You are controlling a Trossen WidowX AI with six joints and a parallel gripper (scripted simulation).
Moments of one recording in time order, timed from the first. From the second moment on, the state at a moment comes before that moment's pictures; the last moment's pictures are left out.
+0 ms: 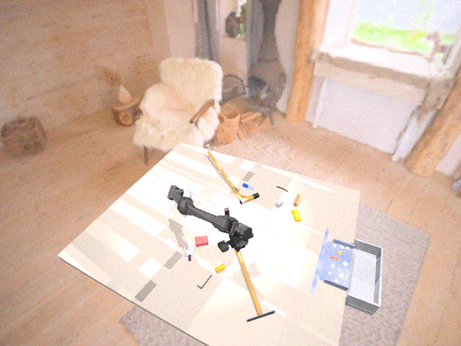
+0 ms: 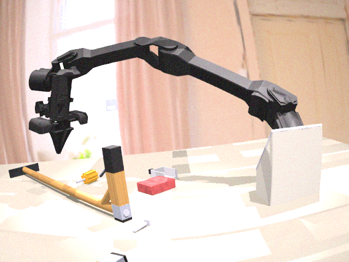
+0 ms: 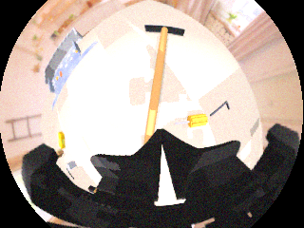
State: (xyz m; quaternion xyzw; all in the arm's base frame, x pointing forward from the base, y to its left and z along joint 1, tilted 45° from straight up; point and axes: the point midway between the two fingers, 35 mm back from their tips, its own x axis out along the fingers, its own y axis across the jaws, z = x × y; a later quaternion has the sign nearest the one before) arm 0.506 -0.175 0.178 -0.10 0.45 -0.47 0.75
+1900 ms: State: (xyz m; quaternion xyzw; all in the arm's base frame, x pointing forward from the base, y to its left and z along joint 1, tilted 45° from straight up) arm 0.476 -0.198 0.180 -0.14 0.50 -0.43 0.74
